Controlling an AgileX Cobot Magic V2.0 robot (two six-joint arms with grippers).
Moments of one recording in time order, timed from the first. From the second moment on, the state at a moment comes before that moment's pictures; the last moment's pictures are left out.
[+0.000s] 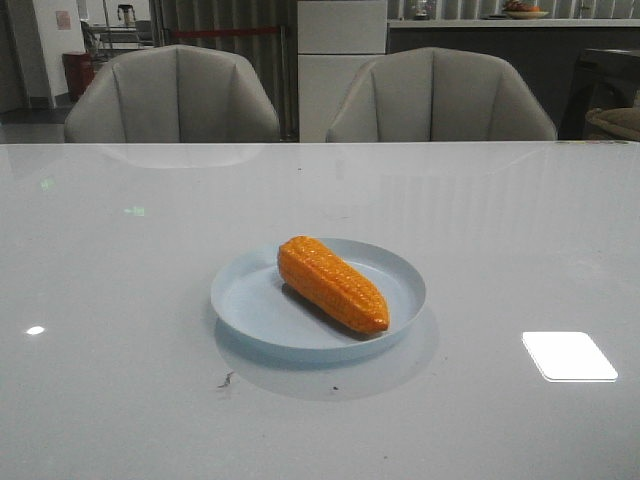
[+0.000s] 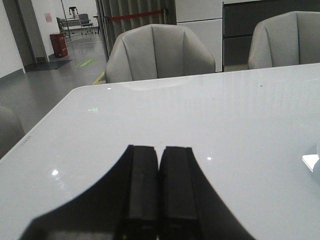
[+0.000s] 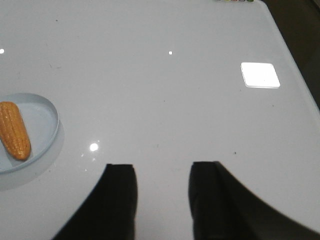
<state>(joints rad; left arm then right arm) -0.04 -0.01 0.01 -0.03 0.12 0.16 0.17 0.38 -0.82 -0.19 0.96 0.20</state>
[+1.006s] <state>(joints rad) -0.04 -0.01 0.01 -0.03 0.12 0.16 0.07 0.18 -0.03 -0.03 -0.10 0.20</state>
